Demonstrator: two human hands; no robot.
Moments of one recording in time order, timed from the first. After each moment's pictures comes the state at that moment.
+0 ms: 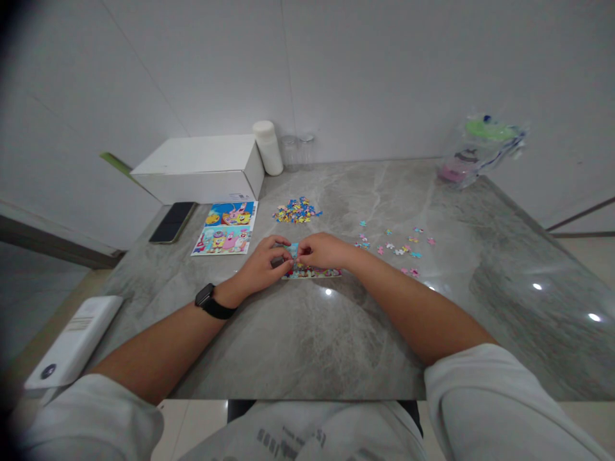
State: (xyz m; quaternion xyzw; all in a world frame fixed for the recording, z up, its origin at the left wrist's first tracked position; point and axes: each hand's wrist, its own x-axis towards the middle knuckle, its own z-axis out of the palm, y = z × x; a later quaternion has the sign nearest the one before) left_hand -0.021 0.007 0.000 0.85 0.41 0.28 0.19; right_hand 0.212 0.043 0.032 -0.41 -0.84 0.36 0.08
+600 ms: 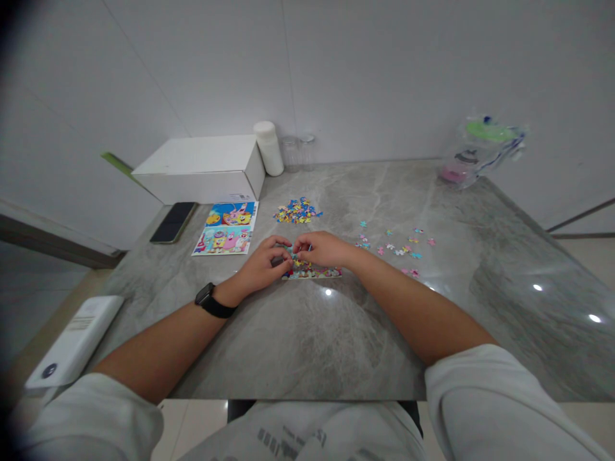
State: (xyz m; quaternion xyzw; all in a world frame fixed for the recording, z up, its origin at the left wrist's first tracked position) left_hand -0.023 0.009 -0.002 0.84 0.42 0.28 0.22; right_hand 0.213 0.048 0.027 -0.40 -0.82 0.39 0.14
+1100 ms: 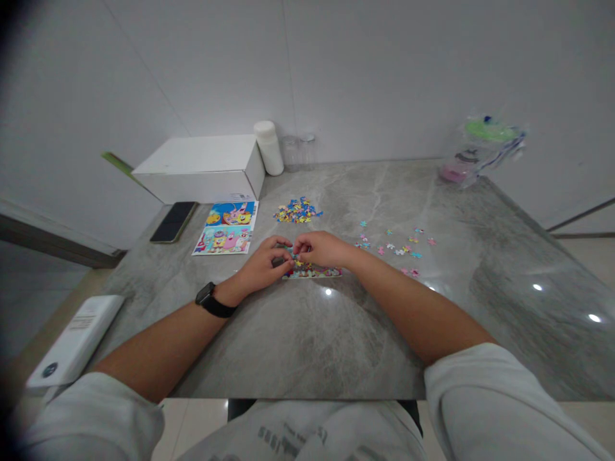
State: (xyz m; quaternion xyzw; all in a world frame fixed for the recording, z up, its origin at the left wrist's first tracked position) left_hand -0.023 0.009 -0.002 0.84 0.41 0.27 0.22; right_hand 0.210 0.046 0.025 -0.40 -0.79 0.45 0.14
